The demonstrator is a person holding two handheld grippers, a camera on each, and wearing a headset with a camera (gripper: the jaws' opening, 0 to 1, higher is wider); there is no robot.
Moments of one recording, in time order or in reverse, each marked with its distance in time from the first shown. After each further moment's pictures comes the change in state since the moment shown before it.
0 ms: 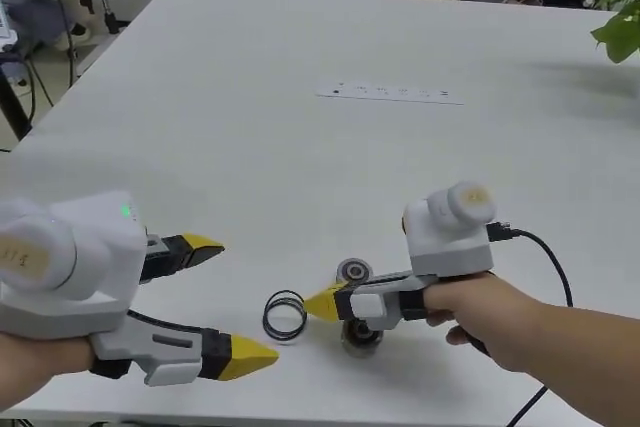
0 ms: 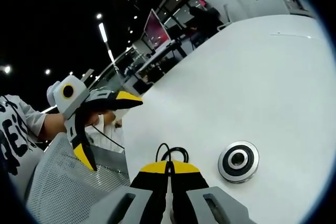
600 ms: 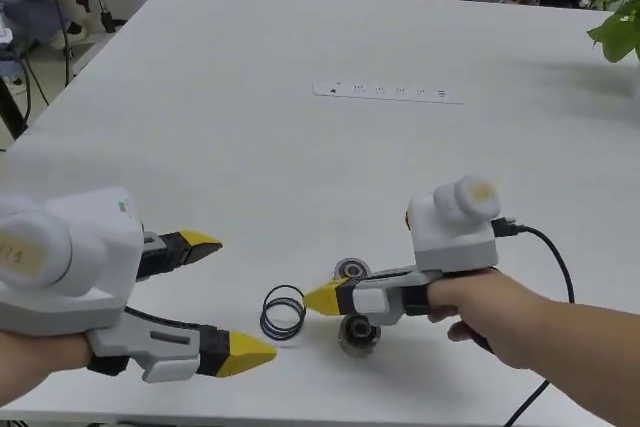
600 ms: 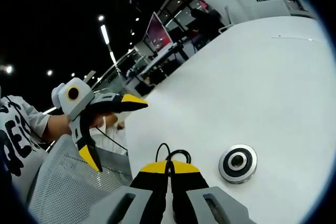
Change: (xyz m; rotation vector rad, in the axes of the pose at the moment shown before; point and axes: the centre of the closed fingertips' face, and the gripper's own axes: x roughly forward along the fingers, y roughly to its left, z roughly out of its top) left arm 0.001 0.003 0.003 0.002 -0.007 -0.004; right arm -0.006 0.004 0.007 -0.003 -0.019 0.014
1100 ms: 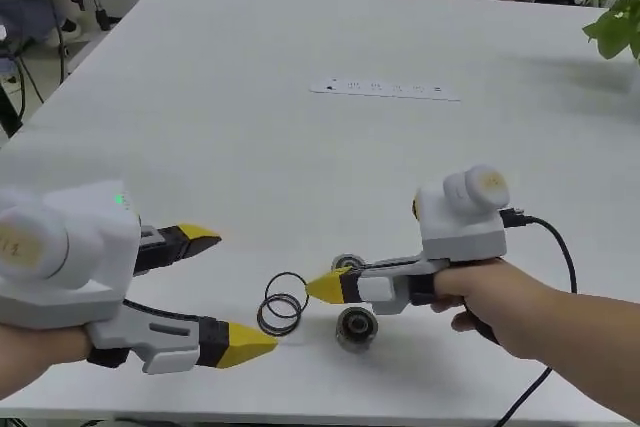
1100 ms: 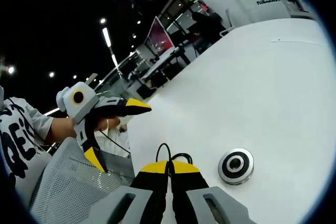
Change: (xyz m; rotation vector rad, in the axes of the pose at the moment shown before) left arm 0.000 0.001 0.004 0.000 -0.015 0.002; right arm -0.007 0.005 0.009 -0.003 -0.025 0.014
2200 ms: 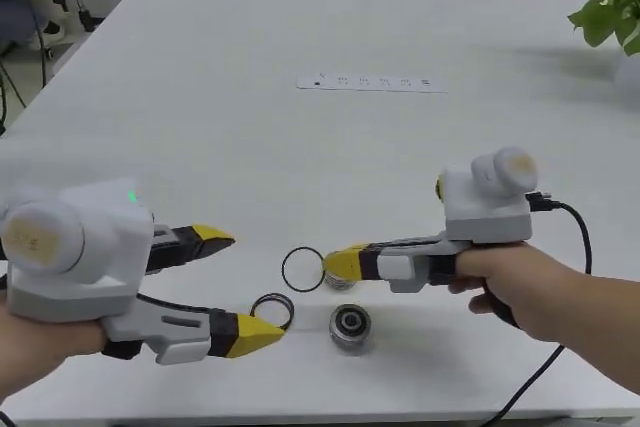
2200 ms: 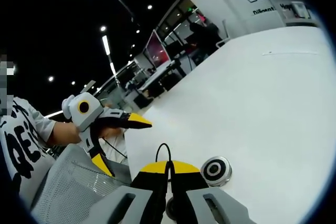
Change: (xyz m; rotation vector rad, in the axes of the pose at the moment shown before) left arm 0.016 -0.009 0.005 0.021 0.008 -0.043; right arm -0.032 -0.009 0.014 -0.013 -0.089 -0.030
